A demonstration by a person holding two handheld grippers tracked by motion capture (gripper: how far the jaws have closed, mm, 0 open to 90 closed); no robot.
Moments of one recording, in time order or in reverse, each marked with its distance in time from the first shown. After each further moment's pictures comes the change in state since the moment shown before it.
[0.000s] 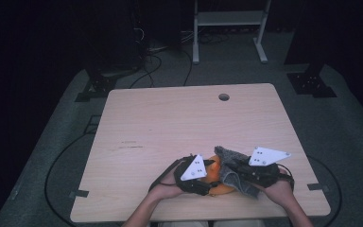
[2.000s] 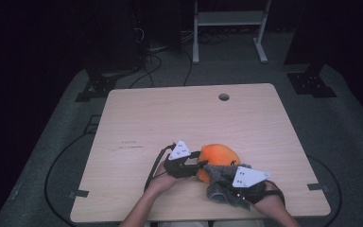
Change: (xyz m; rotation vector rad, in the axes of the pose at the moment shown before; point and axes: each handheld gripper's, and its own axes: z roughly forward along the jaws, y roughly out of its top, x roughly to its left) left arm 0.039 -0.035 0.002 0.013 0.155 -0.301; right arm 0.043 -0.019 0.027 0.095 0.004 -0.181
